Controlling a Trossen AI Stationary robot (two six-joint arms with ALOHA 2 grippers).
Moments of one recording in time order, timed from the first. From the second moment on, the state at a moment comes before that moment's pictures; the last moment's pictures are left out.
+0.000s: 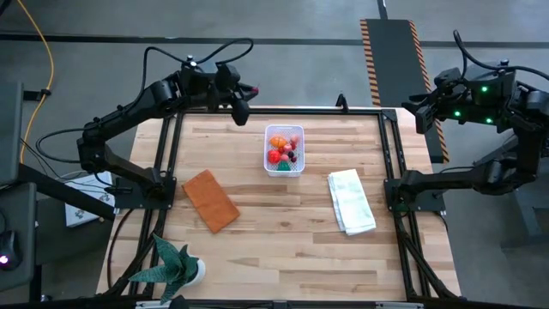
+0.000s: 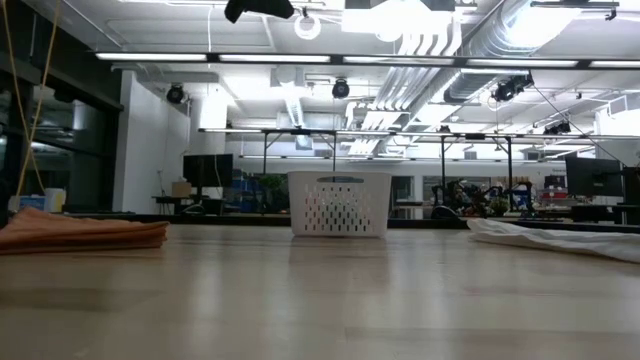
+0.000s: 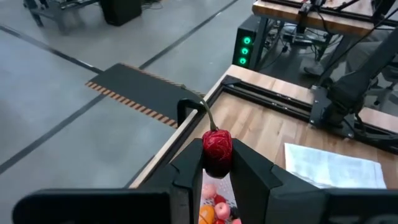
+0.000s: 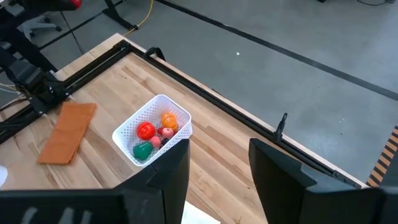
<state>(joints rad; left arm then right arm) 0.56 1.38 1.60 -0.64 -0.05 -0.05 -0.54 1.05 2.01 -1.57 0.14 0.26</state>
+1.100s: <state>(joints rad) 0.56 1.50 1.60 -0.63 0.01 0.02 -0.54 1.05 2.01 -1.57 0.14 0.24</state>
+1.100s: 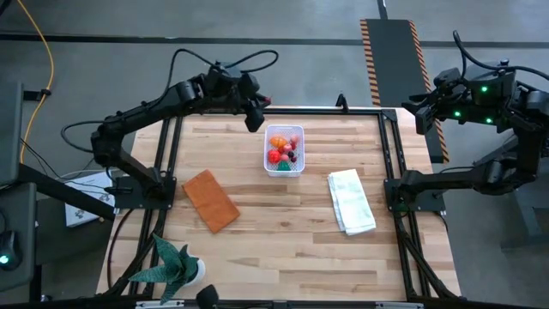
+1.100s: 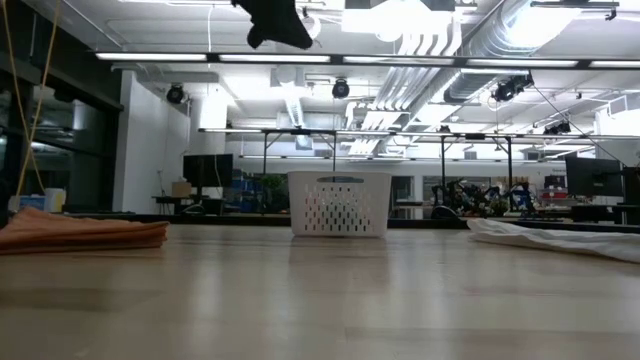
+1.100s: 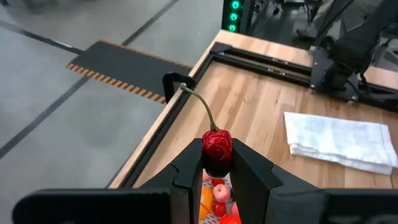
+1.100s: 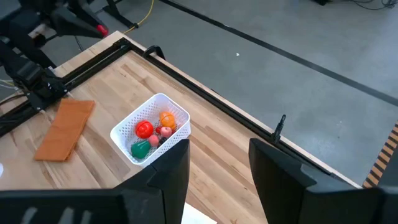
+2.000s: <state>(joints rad) 0.56 1.80 1.97 -0.89 0.07 0.07 -0.54 1.05 2.01 -1.57 0.14 0.18</state>
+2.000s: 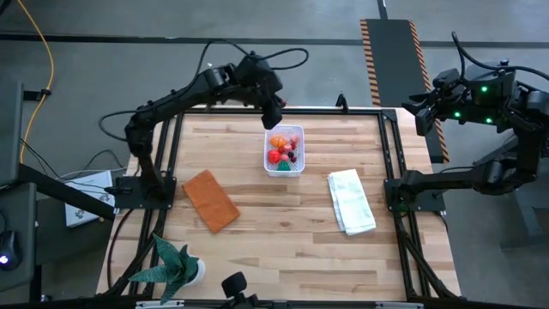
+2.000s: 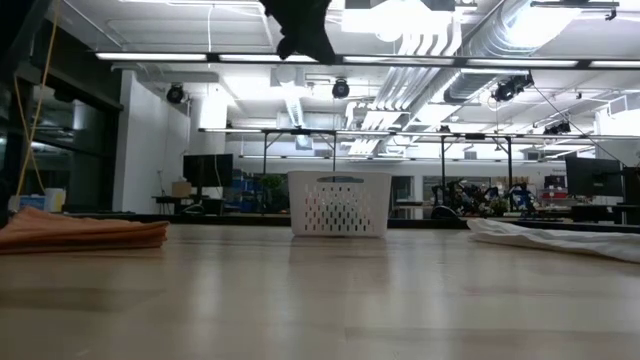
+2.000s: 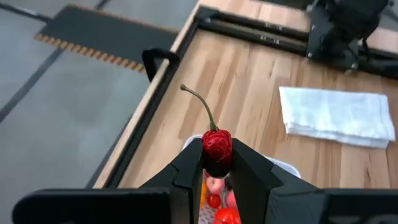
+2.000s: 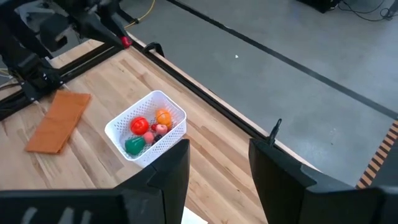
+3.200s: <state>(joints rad) 0.61 2.10 2.08 -1.11 0.24 0.10 -0.54 1.03 2.01 -1.57 0.14 0.16</state>
